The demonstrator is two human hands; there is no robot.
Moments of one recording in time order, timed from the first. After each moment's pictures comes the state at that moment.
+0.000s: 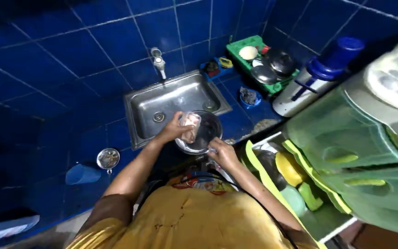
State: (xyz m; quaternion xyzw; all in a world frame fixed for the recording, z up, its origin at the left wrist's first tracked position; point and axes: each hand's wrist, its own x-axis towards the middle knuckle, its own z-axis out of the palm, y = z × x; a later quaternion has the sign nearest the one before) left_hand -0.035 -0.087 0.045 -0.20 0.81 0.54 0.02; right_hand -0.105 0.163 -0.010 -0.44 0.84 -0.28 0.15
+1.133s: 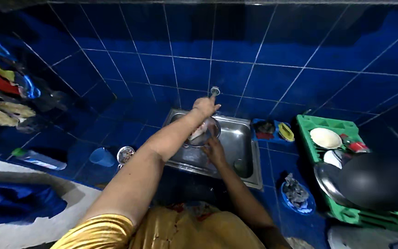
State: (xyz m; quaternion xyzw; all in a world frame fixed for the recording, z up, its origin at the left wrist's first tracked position) left_hand -0.244 -0.246 0.140 -0.43 0.90 0.08 0.02; right_hand -0.273 -0.078 -0.010 -0.61 0.69 -0.35 0.18
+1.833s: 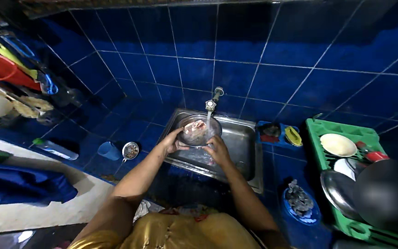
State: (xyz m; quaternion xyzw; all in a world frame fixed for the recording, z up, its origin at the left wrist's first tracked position) left_hand -0.083 -0.201 0.028 -0.49 0.36 0.77 -0.19; right_hand -0.296 -0.069 -0.006 -0.63 0.60 -0.45 0.20
